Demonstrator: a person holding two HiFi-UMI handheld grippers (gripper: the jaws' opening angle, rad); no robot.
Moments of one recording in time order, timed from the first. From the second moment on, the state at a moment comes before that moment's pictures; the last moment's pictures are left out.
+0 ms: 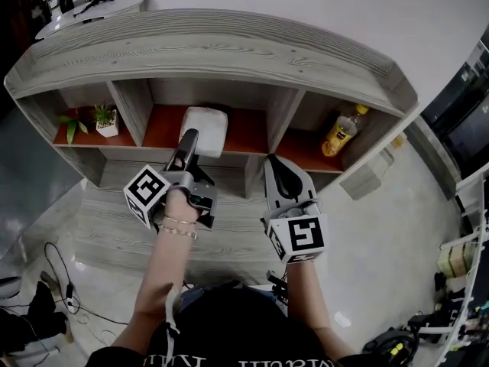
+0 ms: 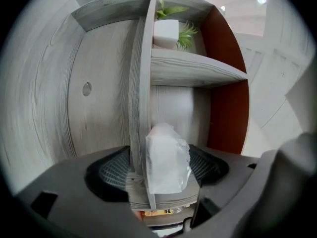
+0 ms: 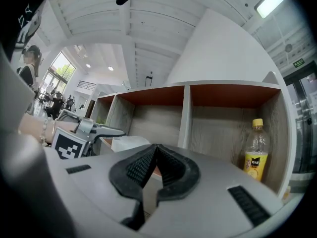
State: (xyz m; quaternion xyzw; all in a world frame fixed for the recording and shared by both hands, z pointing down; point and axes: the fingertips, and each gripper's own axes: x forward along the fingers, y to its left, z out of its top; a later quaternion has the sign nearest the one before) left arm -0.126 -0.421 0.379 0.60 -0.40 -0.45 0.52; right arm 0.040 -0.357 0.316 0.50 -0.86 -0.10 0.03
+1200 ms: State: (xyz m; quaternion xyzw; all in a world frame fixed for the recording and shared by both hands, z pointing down) left arm -0.120 -0.388 0.410 0.69 -0.46 -0.33 0.44; right arm 0.021 -0.338 0.331 0.49 -0.87 -0.09 0.05
